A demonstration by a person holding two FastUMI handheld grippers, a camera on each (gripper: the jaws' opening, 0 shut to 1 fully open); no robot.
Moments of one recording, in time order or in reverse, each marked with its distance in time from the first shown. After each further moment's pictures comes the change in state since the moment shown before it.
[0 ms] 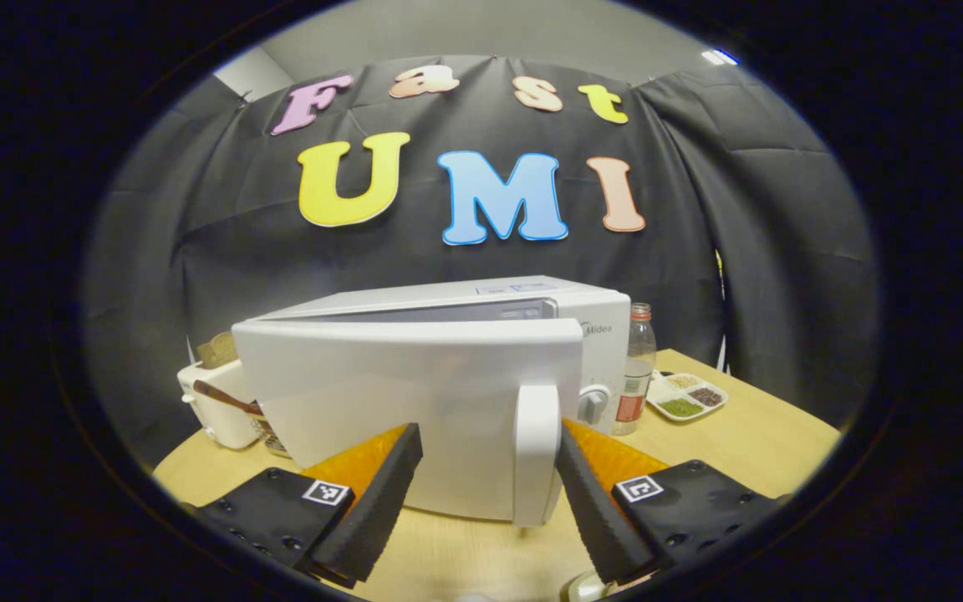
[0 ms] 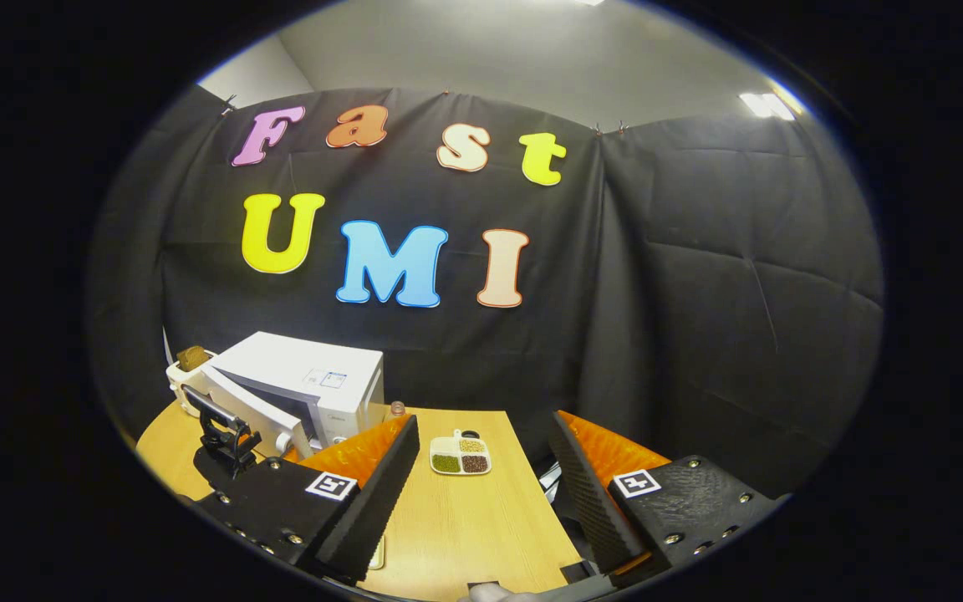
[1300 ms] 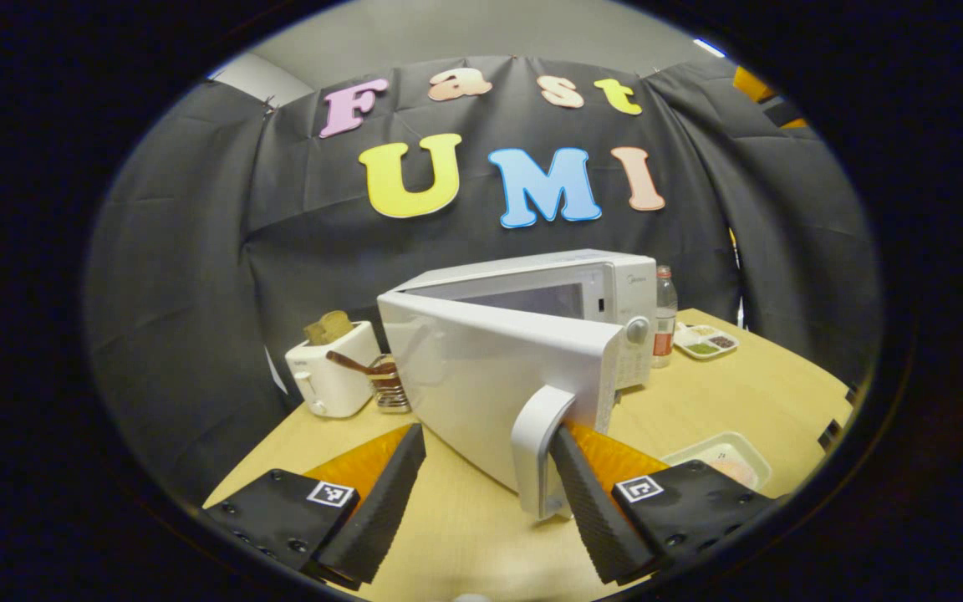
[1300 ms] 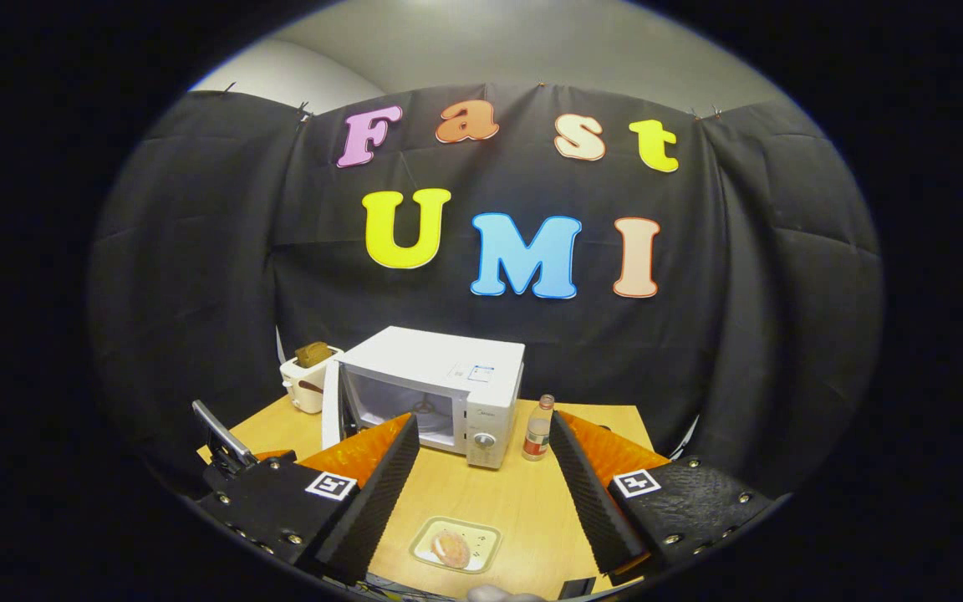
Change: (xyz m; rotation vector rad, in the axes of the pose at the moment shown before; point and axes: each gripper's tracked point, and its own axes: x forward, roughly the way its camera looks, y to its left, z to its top) left arm -0.176 0.127 -0.037 0.065 0.086 0.126; right arm -0.015 0.163 -0.011 0.012 0.015 0.420
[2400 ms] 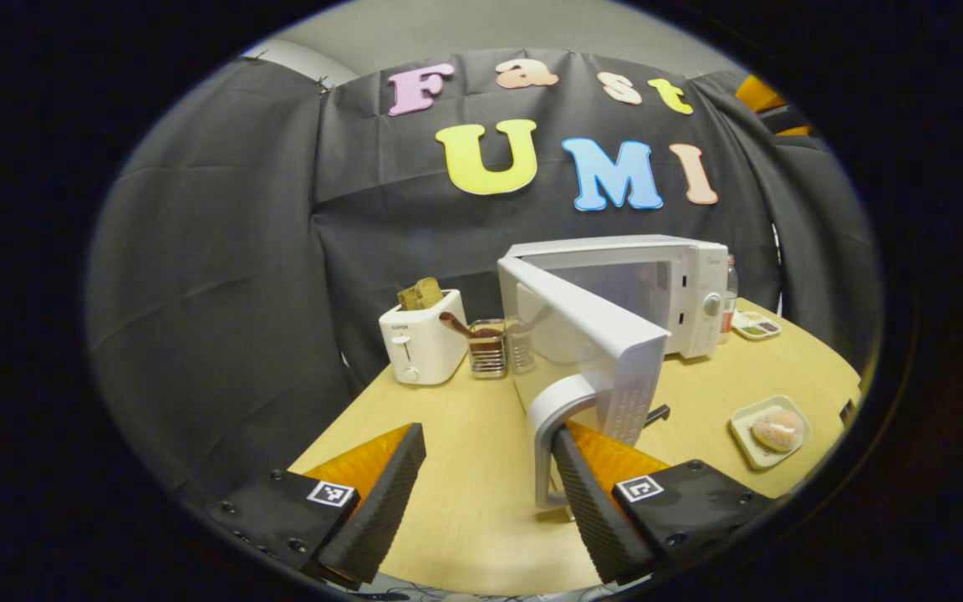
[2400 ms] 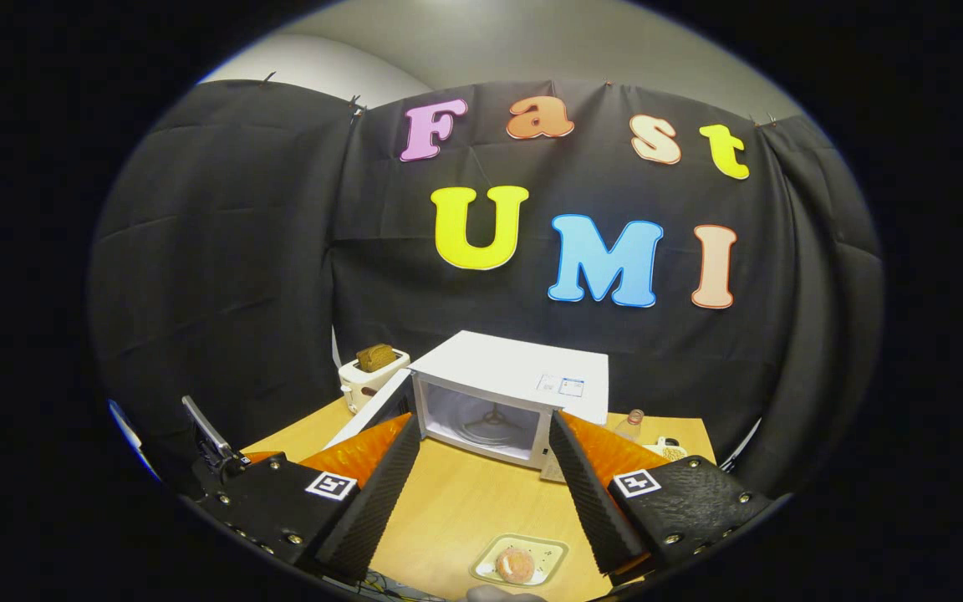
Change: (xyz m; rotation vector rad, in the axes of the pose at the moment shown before) left arm -0.044 0.141 -0.047 -0.033 0.066 0.118; right arm 0.036 0.112 0.012 -0.040 0.001 0.160
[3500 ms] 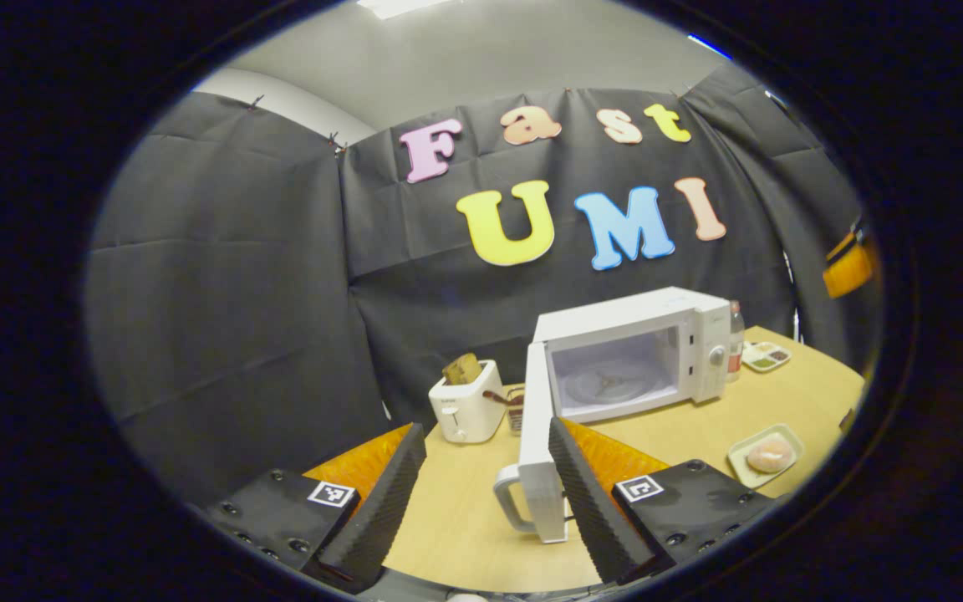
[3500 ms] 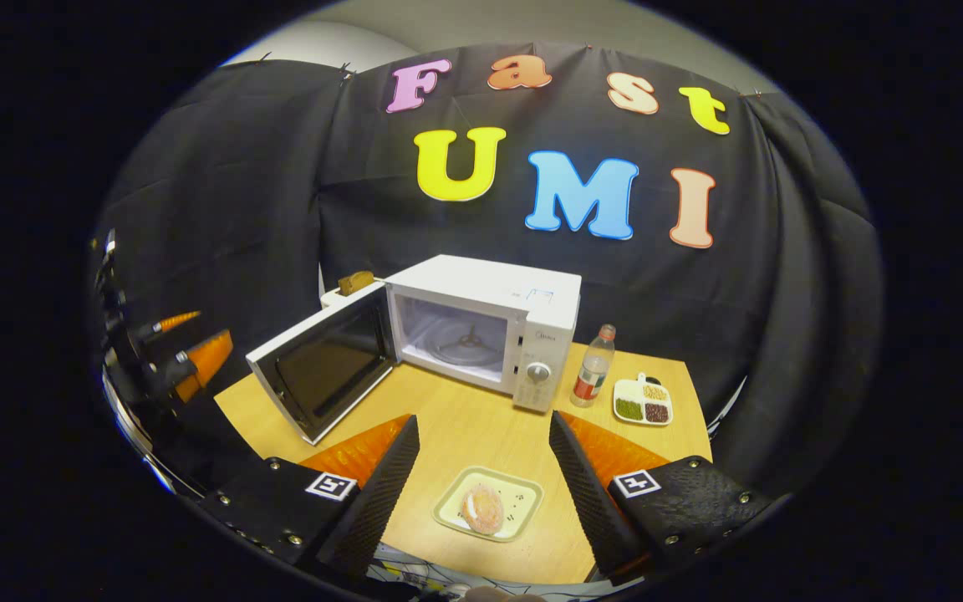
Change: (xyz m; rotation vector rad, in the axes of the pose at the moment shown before) left arm -0.098 0.002 0.139 0.054 -0.215 0.081; right arm -0.052 -0.056 -0.150 -0.014 0.206 -0.024
